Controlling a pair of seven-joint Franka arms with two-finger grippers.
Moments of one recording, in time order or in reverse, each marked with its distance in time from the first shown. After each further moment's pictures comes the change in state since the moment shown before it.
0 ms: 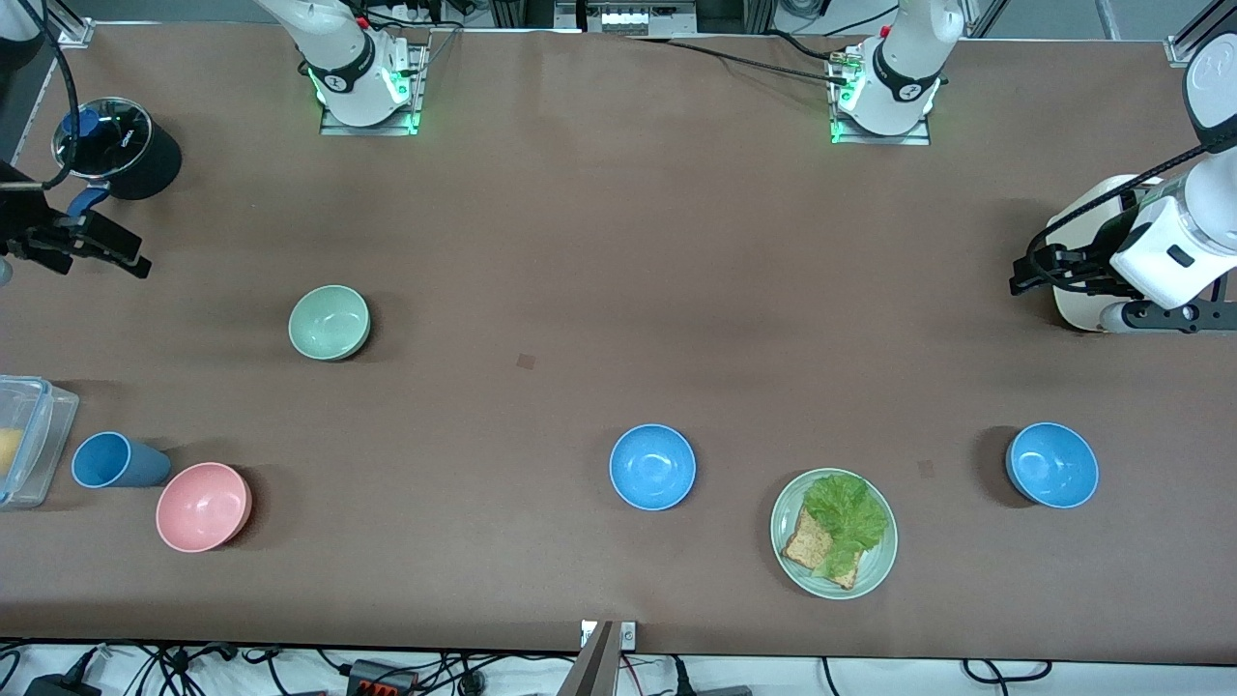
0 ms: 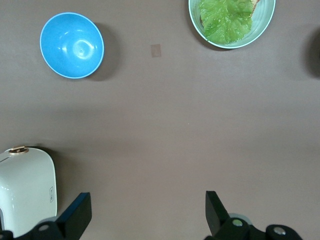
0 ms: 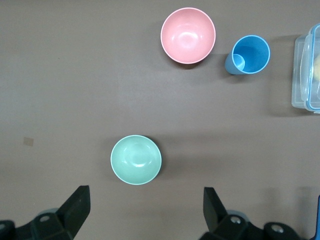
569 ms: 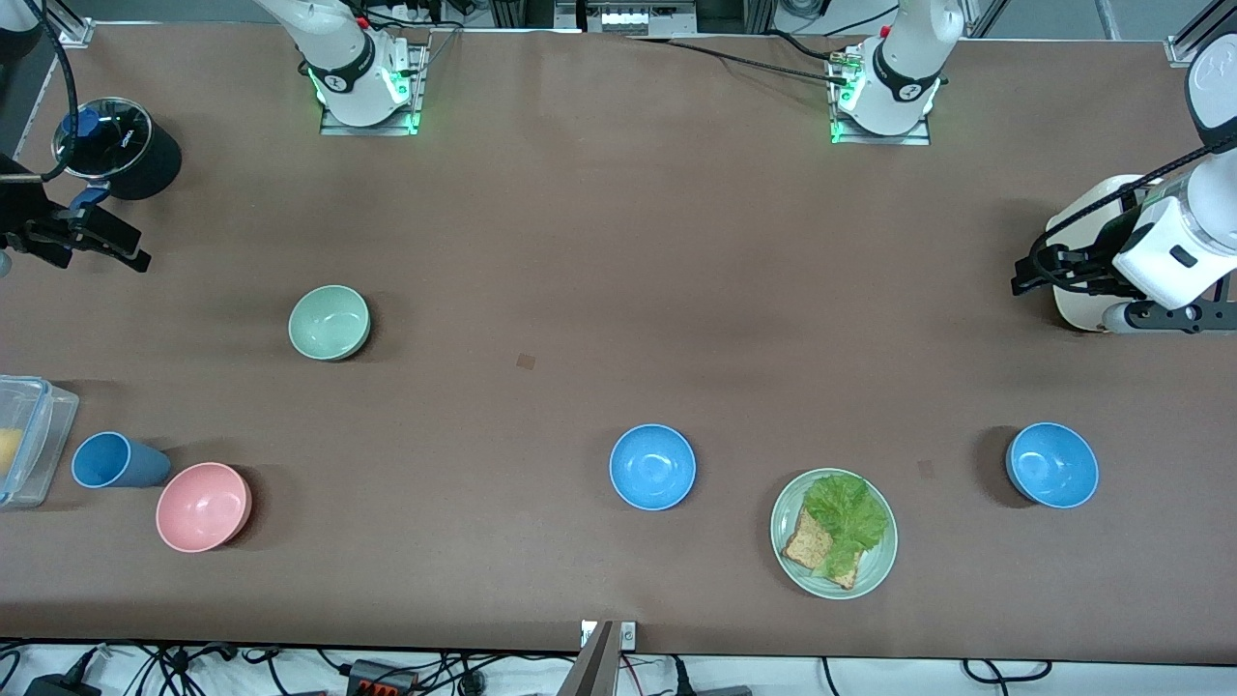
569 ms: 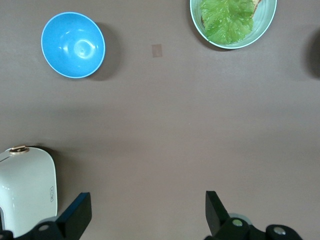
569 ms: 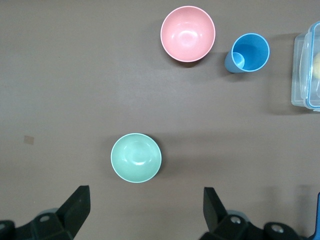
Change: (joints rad) left arm 0.002 0.000 0.000 0.000 0.000 0.000 -0.001; right arm 0.000 -0.005 0.000 -0.004 0.000 -0.003 0.000
